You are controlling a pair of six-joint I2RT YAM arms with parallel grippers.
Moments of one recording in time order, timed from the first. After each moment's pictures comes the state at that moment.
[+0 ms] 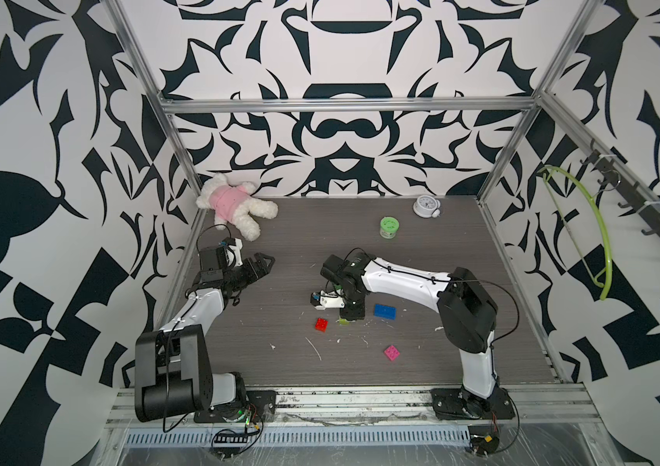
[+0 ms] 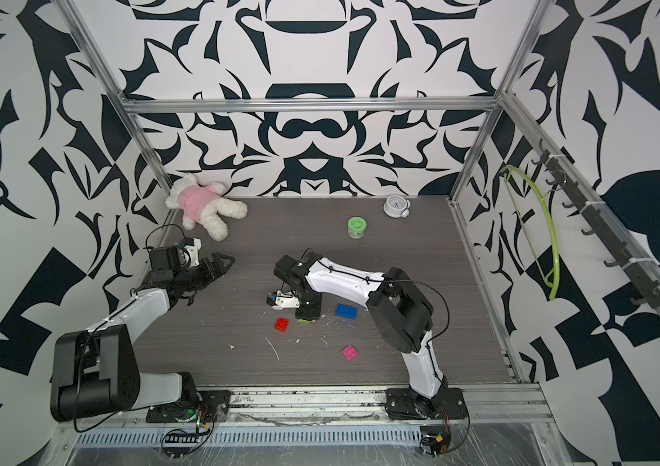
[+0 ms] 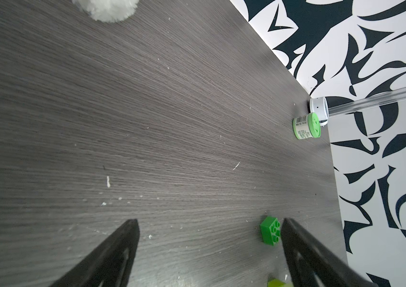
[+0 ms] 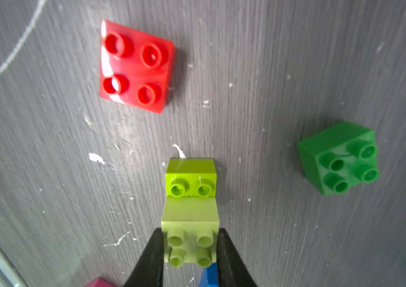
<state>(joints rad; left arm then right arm) 0.13 1.35 0.66 -0.04 0.60 -0.45 0.89 1.99 1.51 -1.04 -0.02 -0.60</state>
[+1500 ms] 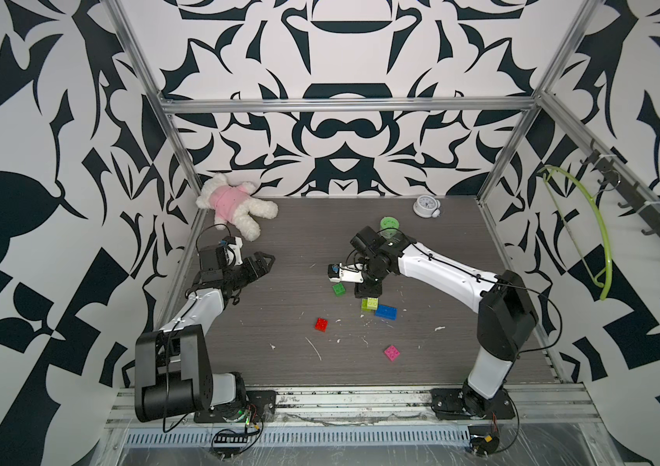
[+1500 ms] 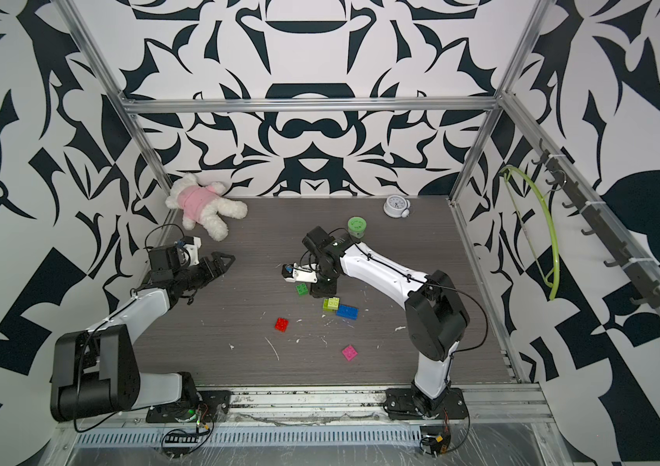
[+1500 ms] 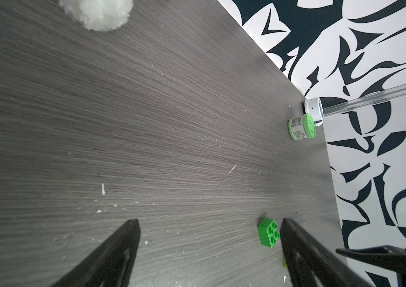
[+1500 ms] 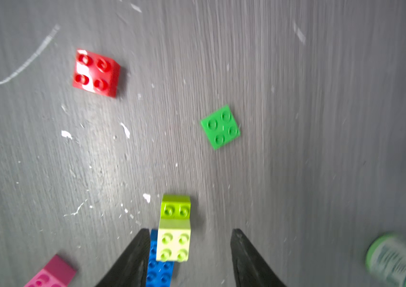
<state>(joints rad) 0.13 1.35 0.66 -0.02 0.61 -0.45 0.73 1.79 1.45 -0.89 -0.18 -0.81</state>
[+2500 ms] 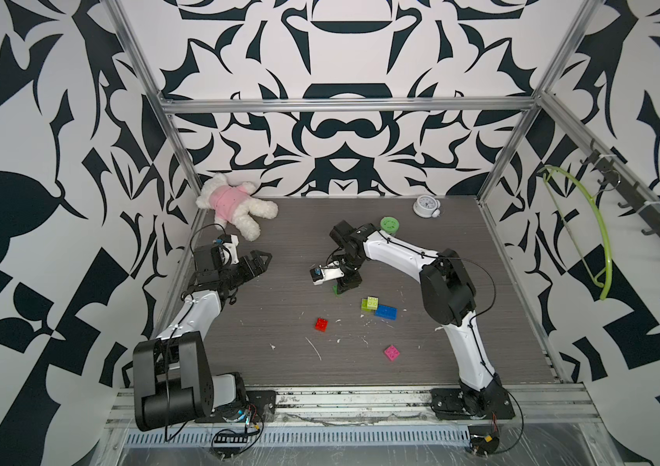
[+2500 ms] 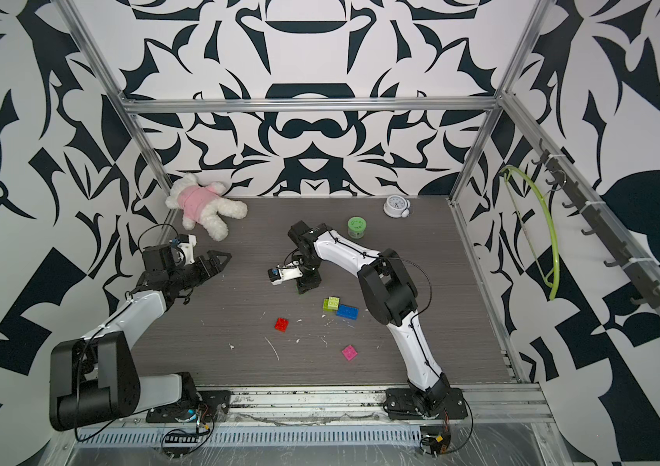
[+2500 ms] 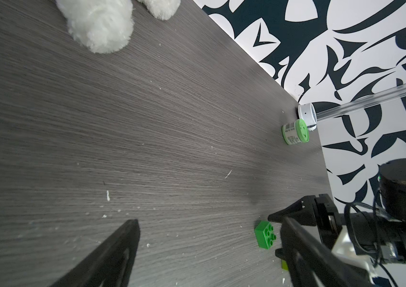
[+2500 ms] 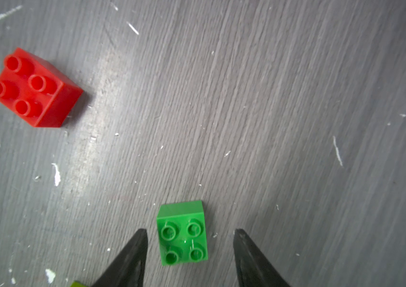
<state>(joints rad) 0.16 1.31 0.66 -0.02 0.63 -0.43 0.70 2.23 1.84 -0.97 -0.33 -1.18</state>
